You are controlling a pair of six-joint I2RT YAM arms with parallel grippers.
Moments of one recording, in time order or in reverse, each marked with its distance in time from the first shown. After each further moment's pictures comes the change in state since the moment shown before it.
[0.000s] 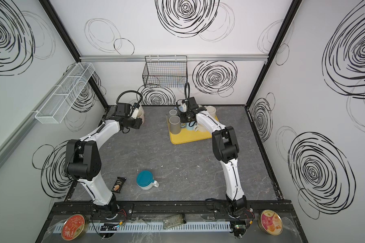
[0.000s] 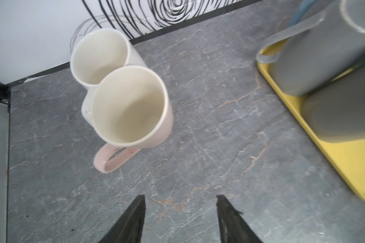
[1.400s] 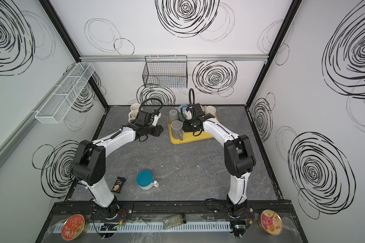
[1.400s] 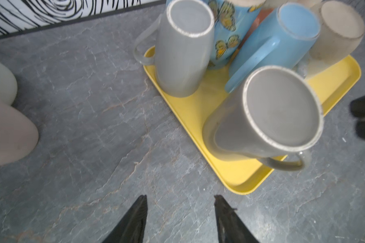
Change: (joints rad) left arm -0.274 -0.029 -0.133 0.121 0.045 -0.253; right arm 0.022 -0.363 -0.414 -0.004 -0.074 0.113
